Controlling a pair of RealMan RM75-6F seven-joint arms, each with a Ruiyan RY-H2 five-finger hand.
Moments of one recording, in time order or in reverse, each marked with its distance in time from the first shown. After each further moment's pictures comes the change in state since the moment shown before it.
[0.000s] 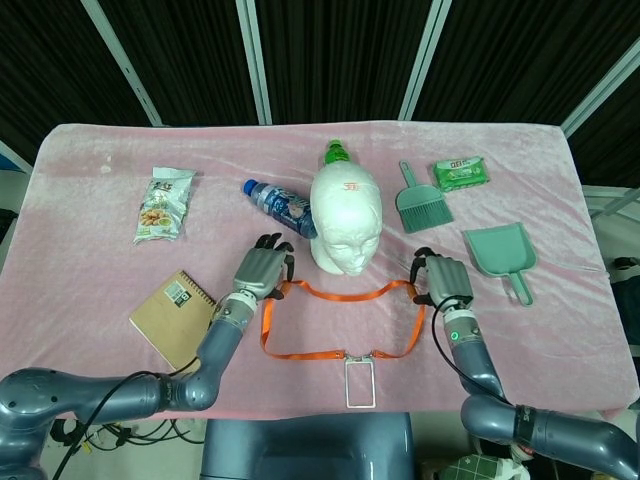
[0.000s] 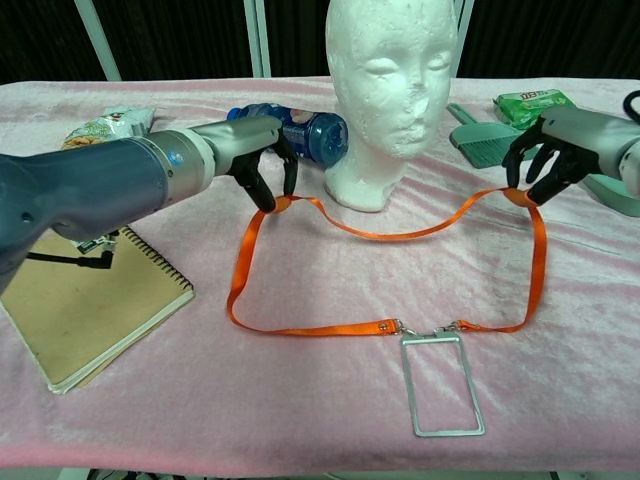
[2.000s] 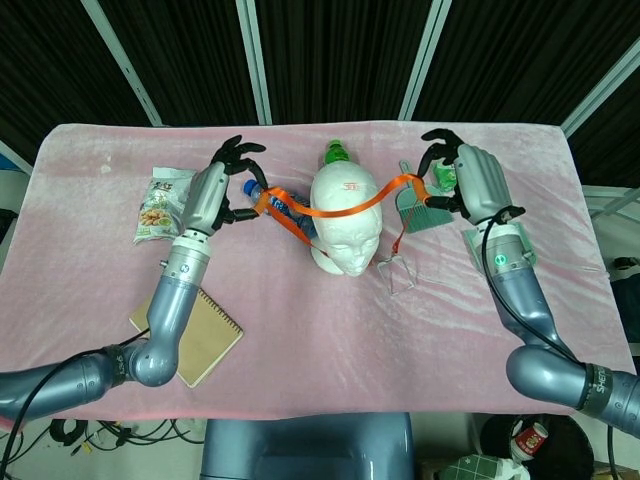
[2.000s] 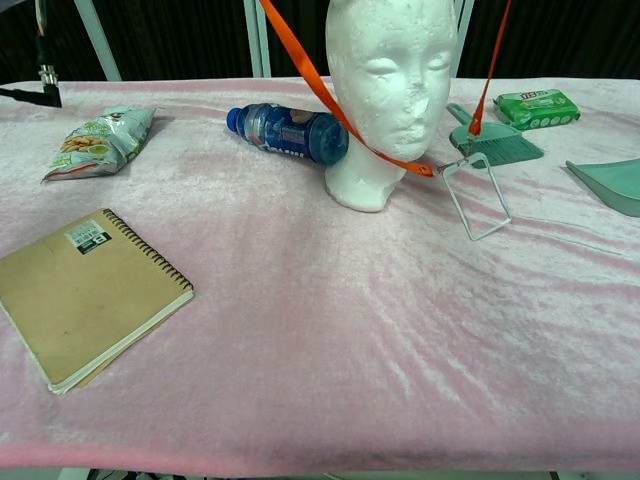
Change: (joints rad) left arm 0.082 0.237 -0.273 -0.161 0.196 0.128 -0.571; right arm 0.152 0.408 0.302 -0.148 0.038 -0.110 0.327
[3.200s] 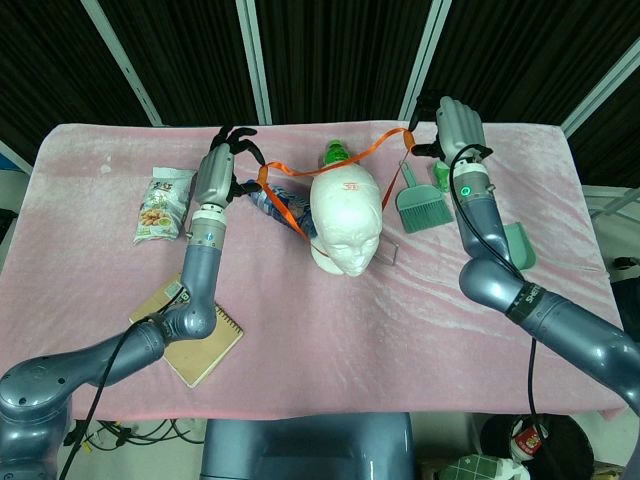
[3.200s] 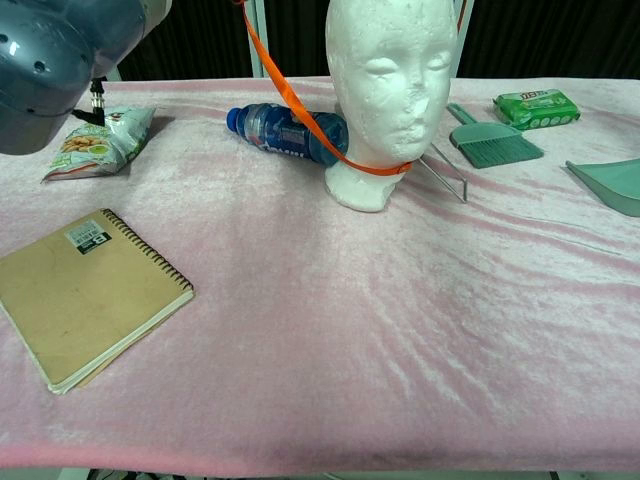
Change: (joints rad) left arm -0.189 -0.279 -0.014 0.642 -0.039 -0.119 -0.076; right arm 0.289 -0.266 -0.068 0.647 0.202 -0.238 -0.067
